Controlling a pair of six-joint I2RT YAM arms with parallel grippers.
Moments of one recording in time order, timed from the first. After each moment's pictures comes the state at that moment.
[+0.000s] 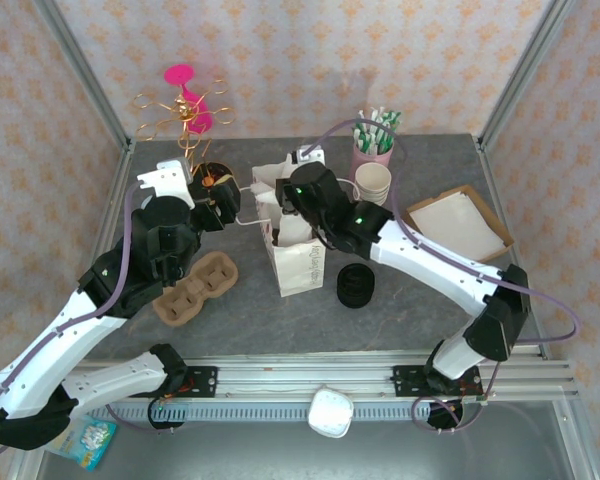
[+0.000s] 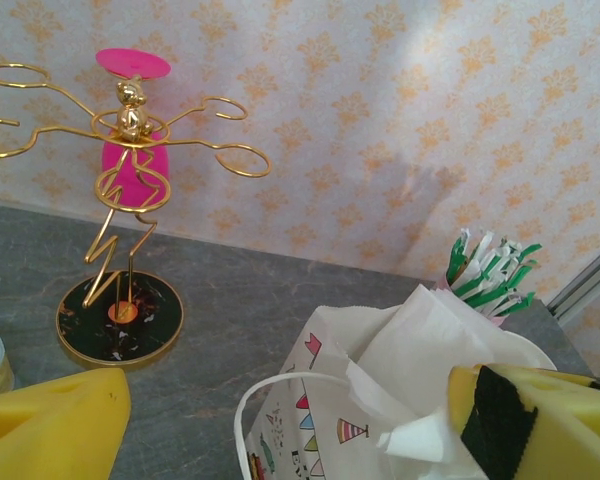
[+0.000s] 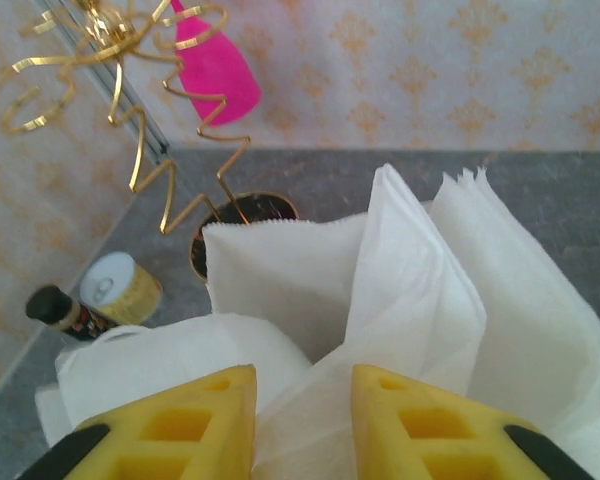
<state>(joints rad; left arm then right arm) -0.73 0.91 1.25 -0.61 -0.66 -0.50 0.91 1.56 1.50 -0.41 0.38 0.48</state>
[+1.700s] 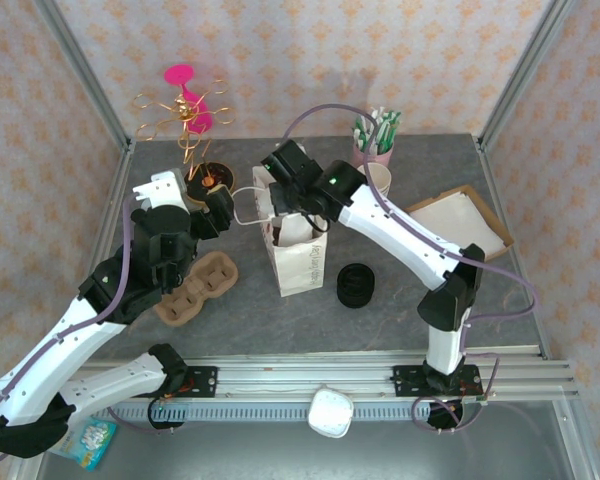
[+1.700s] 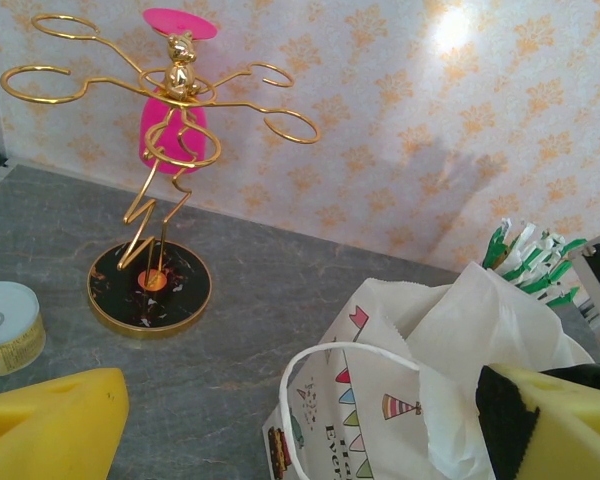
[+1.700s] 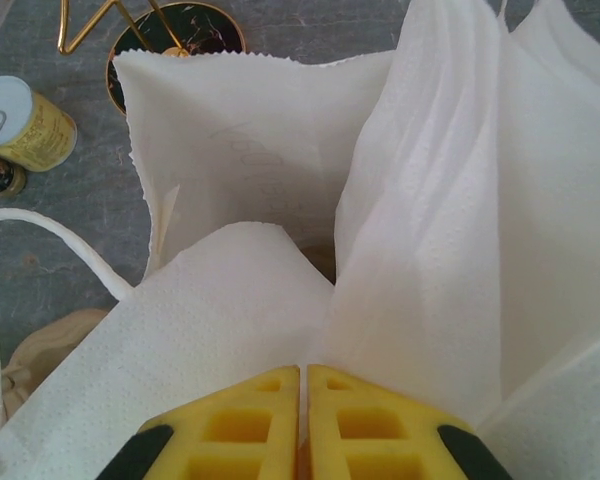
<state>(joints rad) -0.71 0.86 1.17 -0.64 -0.68 -0.57 0.90 1.86 2.03 -1.07 0.28 0.52</state>
